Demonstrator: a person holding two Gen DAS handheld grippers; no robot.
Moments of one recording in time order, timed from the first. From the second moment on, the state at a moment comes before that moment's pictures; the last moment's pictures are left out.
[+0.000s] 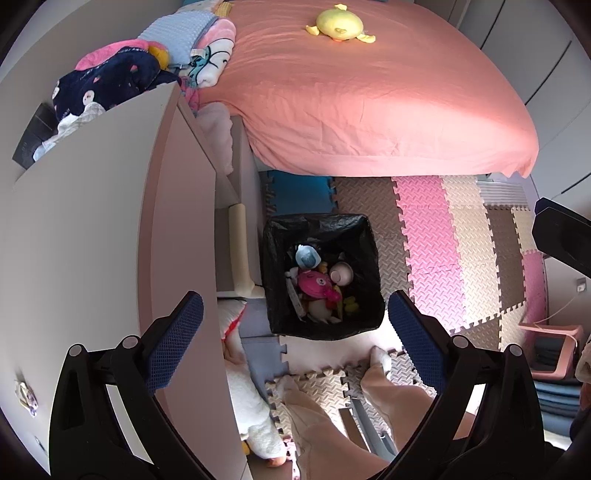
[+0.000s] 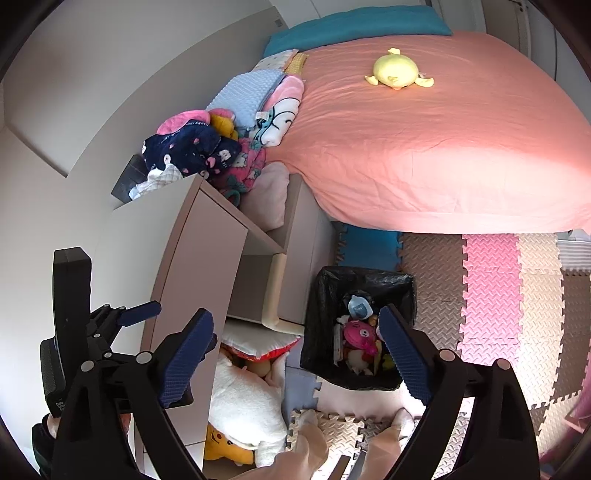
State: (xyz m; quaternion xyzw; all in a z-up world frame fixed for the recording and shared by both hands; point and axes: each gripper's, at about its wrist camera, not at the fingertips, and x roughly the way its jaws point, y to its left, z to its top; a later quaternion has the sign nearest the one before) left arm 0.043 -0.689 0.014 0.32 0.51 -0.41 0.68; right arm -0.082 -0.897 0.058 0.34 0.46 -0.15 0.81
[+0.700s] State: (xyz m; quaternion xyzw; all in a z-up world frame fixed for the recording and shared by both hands) left arm 0.073 -0.612 0.019 0.26 0.54 -0.37 0.71; right arm -0.048 -0.836 0.061 0.30 0.48 -0.10 0.82
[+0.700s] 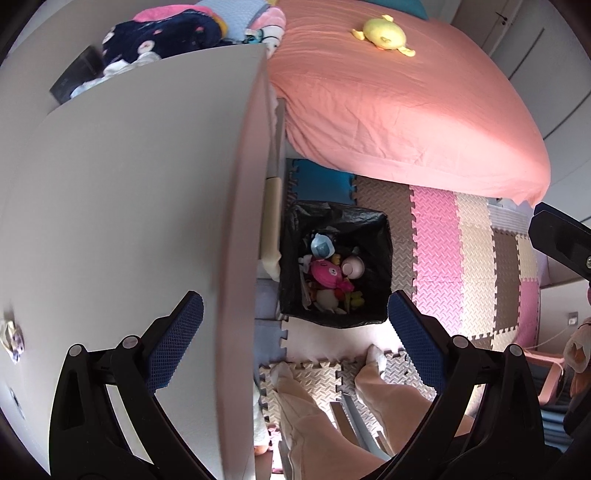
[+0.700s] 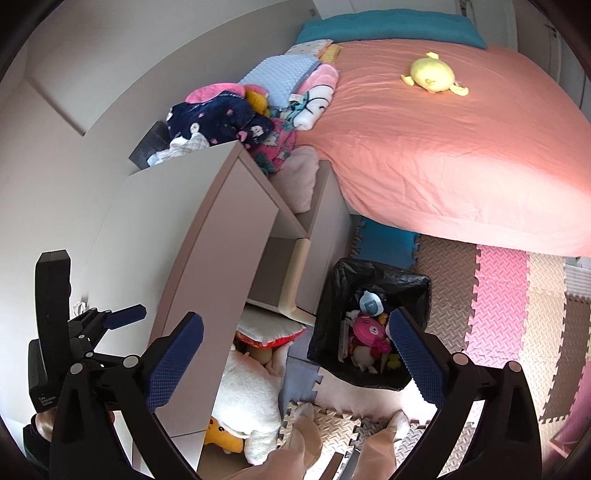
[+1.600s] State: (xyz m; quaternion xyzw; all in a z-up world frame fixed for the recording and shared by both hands) left arm 0.154 -0.384 0.035 0.08 0.58 -0.18 0.79; right arm 0.077 -0.619 0.084 0.17 0.47 0.17 0.85
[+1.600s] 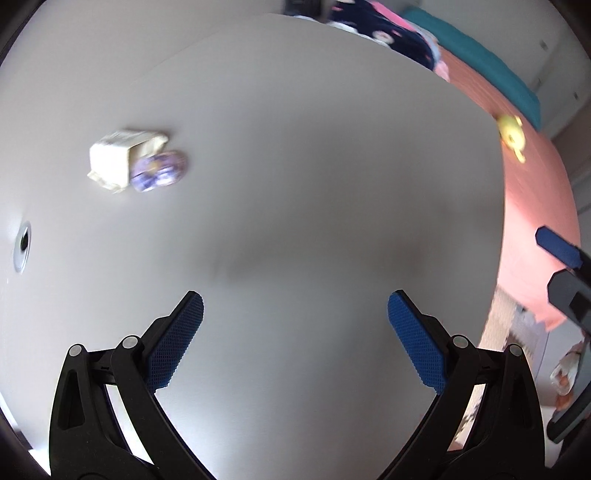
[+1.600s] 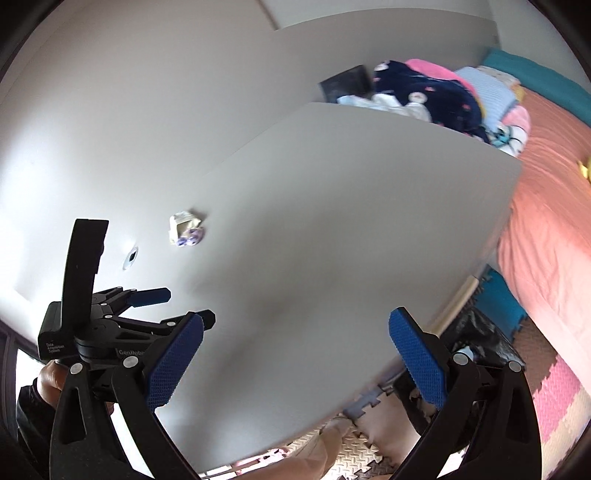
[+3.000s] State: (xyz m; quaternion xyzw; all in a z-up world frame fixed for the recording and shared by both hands) left arm 0.222 -0.220 0.032 -0.03 0.54 -0.05 0.84; right arm 0.213 -0.405 0.036 -0.03 0.51 0.28 0.81
